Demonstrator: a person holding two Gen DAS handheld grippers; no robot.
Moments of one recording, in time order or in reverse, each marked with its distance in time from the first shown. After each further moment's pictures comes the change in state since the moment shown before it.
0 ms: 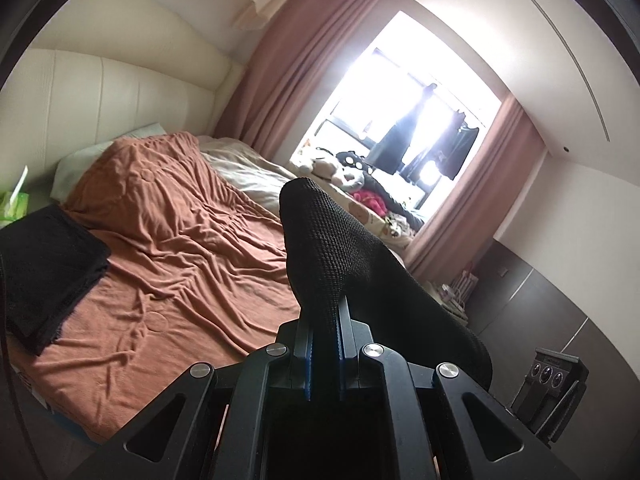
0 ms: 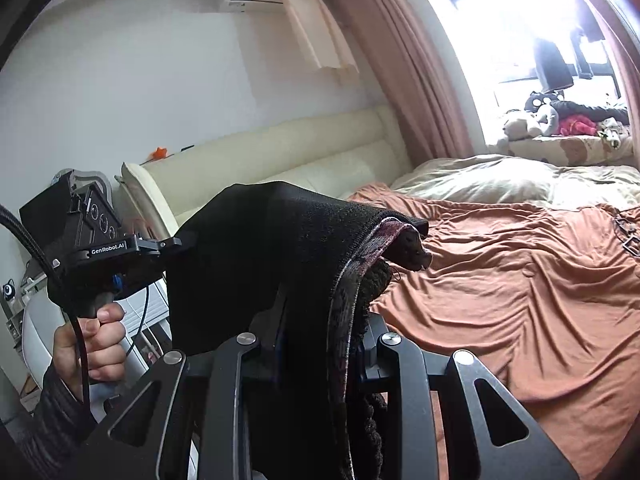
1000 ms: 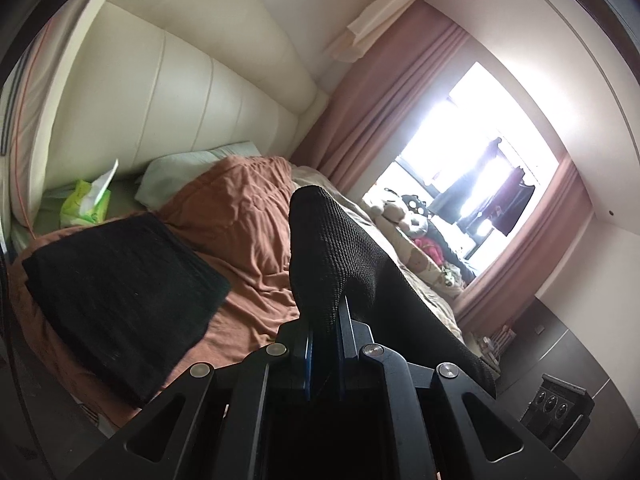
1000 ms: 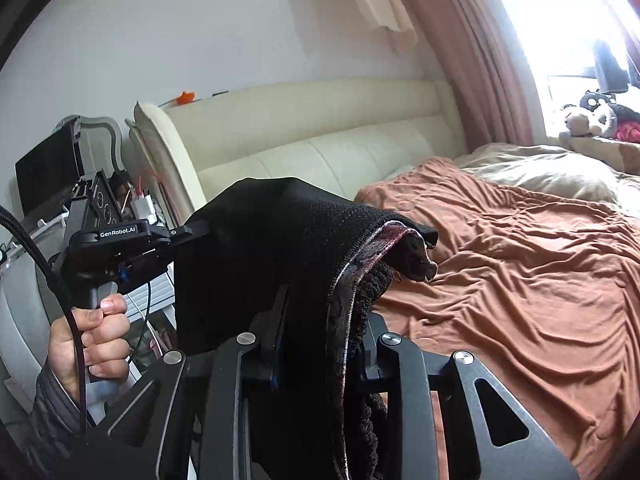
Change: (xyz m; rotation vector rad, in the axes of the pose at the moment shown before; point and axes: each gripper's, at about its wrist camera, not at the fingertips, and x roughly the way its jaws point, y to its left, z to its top) left arm -0.046 0.201 0.044 -0.149 -0.115 0.149; right arm 0.194 0.062 -0.016 -0.096 0.083 0.110
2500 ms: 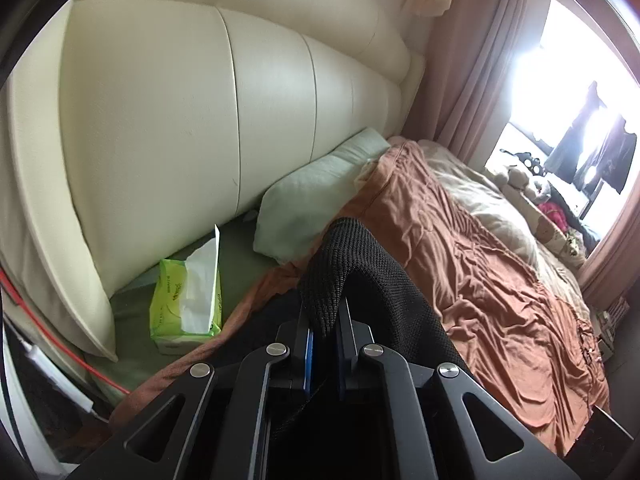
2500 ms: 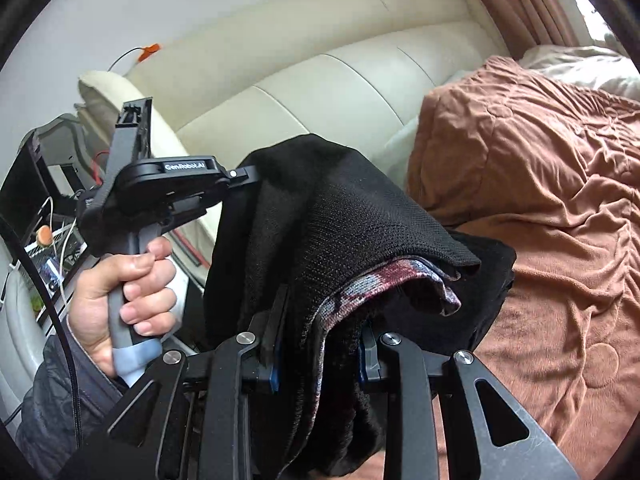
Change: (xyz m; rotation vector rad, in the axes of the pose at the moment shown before) left arm 0.138 0.157 0.133 0.143 0.143 0.425; right arm 0.277 0.014 0.015 0.203 0.206 0.178
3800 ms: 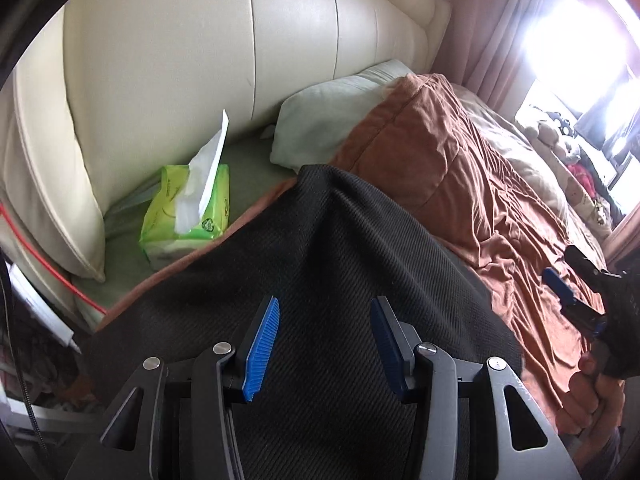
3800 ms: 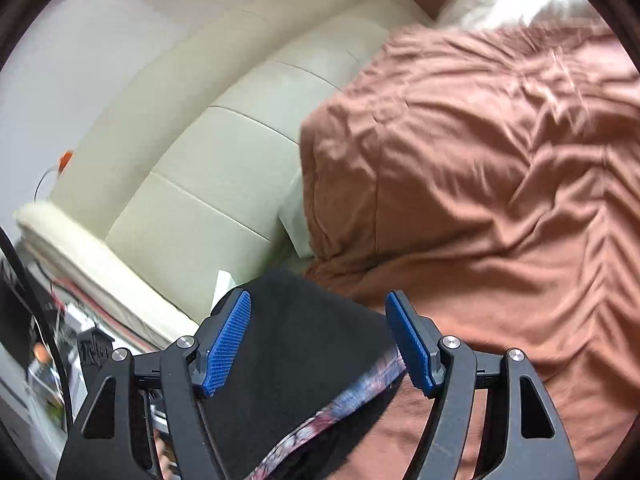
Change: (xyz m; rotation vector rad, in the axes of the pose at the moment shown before) left arm 0.038 0.005 -0.075 -0.014 0.180 0.086; right arm 0.027 -0.127 0.072 0.256 -0.043 -0.044
